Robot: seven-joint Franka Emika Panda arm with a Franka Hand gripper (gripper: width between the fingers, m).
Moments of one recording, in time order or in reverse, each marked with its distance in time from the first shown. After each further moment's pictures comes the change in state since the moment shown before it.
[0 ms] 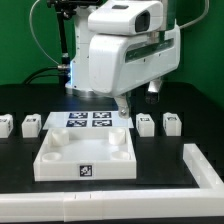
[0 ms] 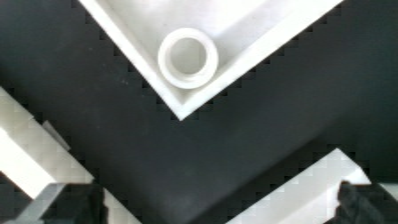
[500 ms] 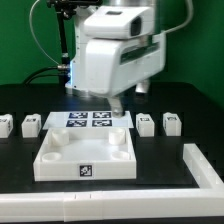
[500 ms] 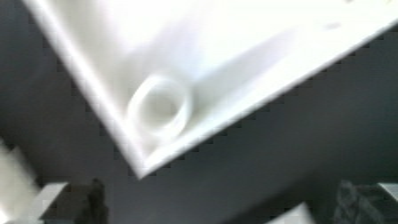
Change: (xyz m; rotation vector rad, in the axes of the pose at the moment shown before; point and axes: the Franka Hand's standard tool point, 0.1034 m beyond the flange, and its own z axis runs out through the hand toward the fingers) arm -0.057 -0.030 0.017 0.000 -0.009 -0.183
